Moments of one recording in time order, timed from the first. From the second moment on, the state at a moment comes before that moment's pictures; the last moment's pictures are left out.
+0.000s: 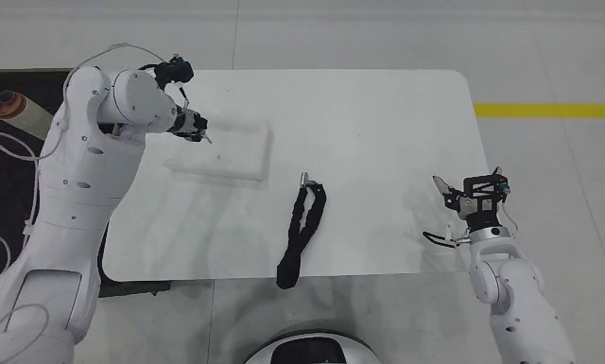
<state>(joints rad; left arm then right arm) 0.65 -1.00 -1.19 -1.42 0.65 0.22 -1.49 -1.73 -1.15 1.60 -1.80 -1.33 0.00 0.00</state>
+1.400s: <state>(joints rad) 0.77 -1.01 -1.50 -0.97 -0.43 -0.04 -1.54 -1.73 -1.17 1.35 -2.05 -1.43 0.00 0.30</state>
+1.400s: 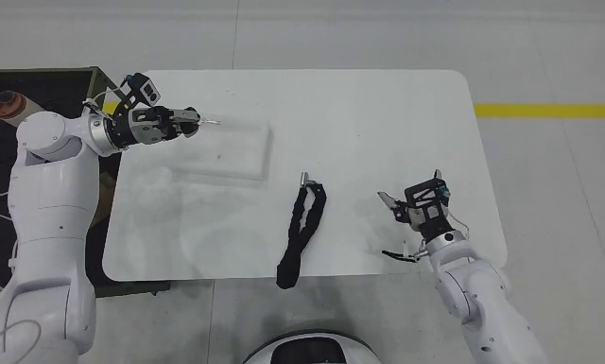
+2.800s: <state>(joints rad) 0.77 -1.01 -1.50 -0.97 -0.43 -0.04 -1.54 -1.06 -1.42 0.81 -1.86 -1.06 0.45 1.37</state>
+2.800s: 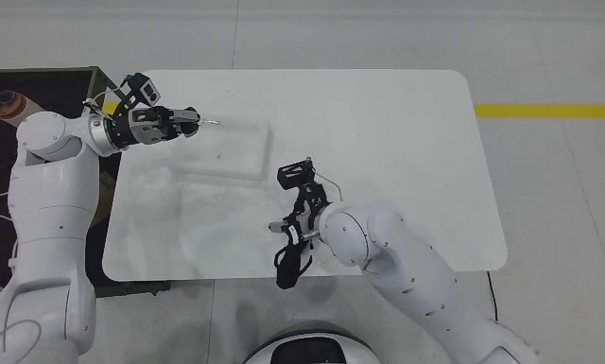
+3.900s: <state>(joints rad) 0.77 -1.01 -1.50 -0.97 -0.43 -0.04 -1.54 -1.13 -1.59 0.84 -1.65 -1.26 0.61 1.21</state>
